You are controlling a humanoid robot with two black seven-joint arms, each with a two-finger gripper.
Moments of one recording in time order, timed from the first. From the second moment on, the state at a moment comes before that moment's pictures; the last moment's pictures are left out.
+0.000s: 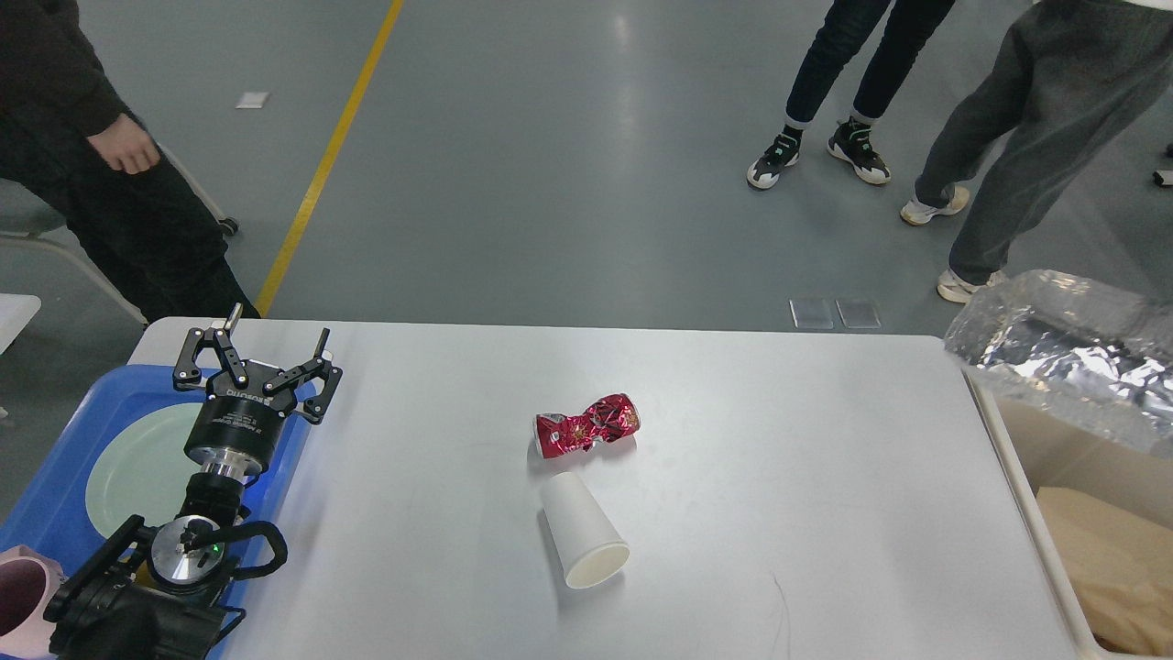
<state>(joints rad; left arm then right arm) -0.38 0.14 -1.34 -0.61 -0.02 -0.67 -0.14 1.99 -0.78 -1.66 1.12 0.28 0.52 -0.30</state>
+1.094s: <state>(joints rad) -0.38 0.14 -1.34 -0.61 -0.02 -0.67 -0.14 0.52 -0.41 -0.92 -0.01 0.28 0.06 -0.30</state>
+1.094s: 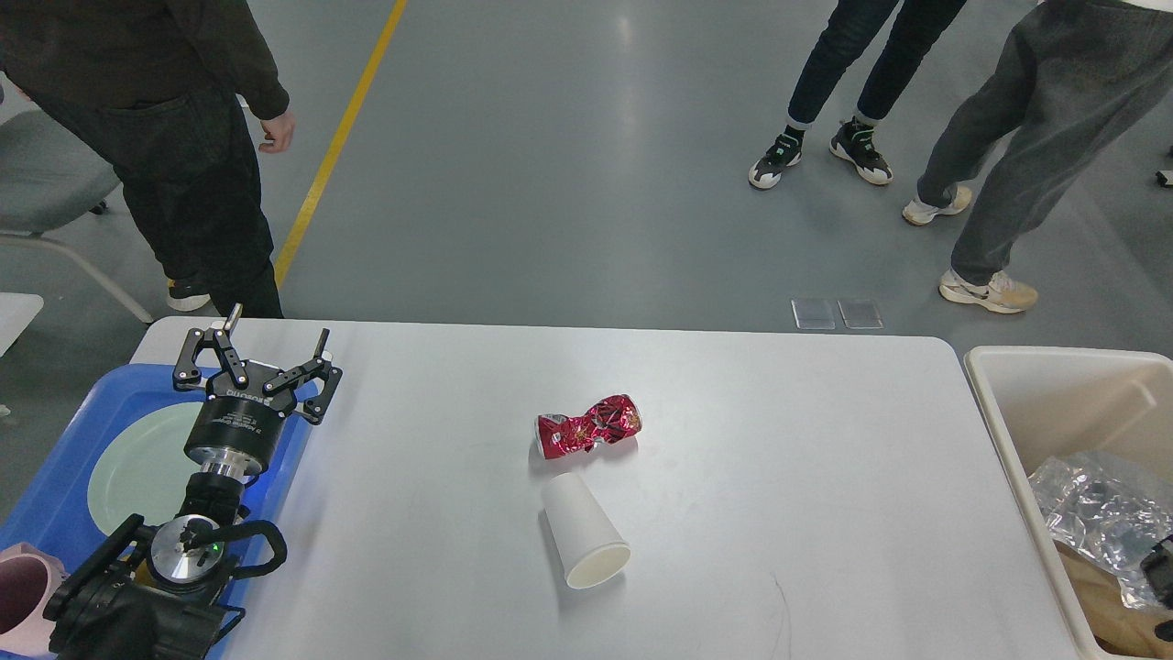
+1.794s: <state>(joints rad) -0.38 0.14 -1.34 -0.61 -0.02 -0.67 -0.14 0.55 -0.42 -0.92 0.03 0.28 0.04 -0.30</state>
